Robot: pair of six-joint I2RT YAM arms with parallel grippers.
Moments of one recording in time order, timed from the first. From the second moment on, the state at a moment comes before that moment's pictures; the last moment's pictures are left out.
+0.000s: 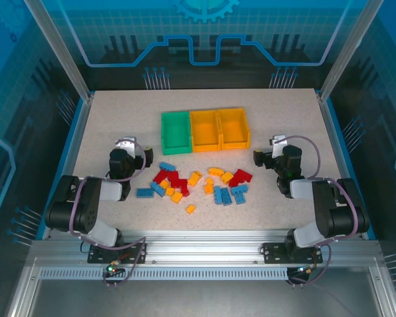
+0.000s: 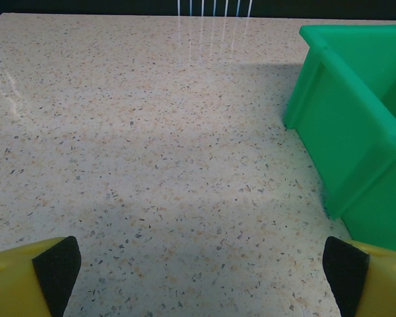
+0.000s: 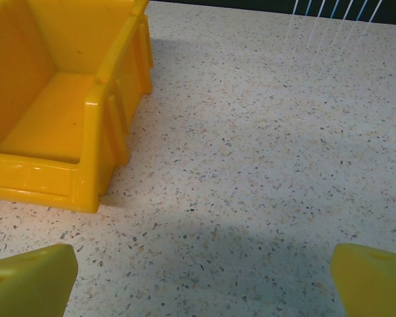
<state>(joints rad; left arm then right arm) -0.02 1.54 0.37 0.78 -0.03 -0.07 0.06 1.49 0.41 0.63 -0.05 -0.07</state>
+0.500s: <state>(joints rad) -0.02 1.47 0.48 0.52 -0.04 -0.10 0.06 1.44 0.64 0.26 -0.05 -0.05</state>
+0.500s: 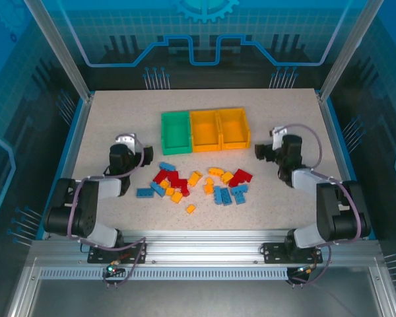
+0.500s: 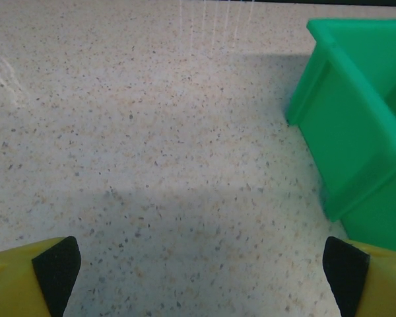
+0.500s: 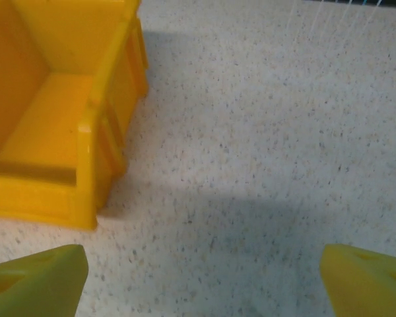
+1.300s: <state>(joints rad) -0.42 0.92 0.68 -0.35 -0.08 -0.46 0.55 1.41 1.01 -0.81 -0.02 0.08</state>
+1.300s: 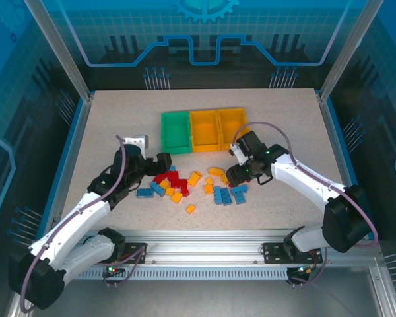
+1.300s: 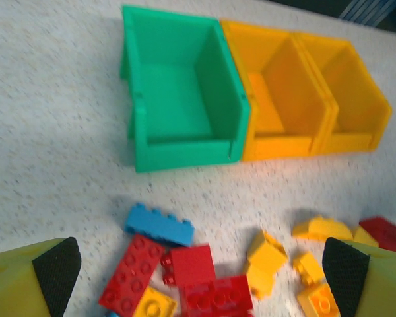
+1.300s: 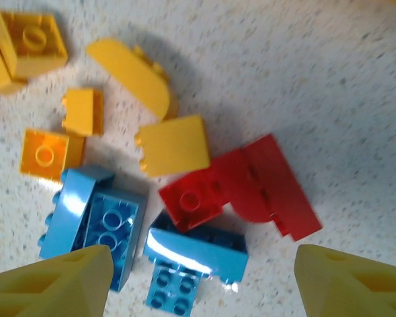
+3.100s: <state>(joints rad) -0.52 1.01 0.64 -0.28 -0.08 -0.46 0.41 1.67 1.05 -0.84 0.02 -0.04</state>
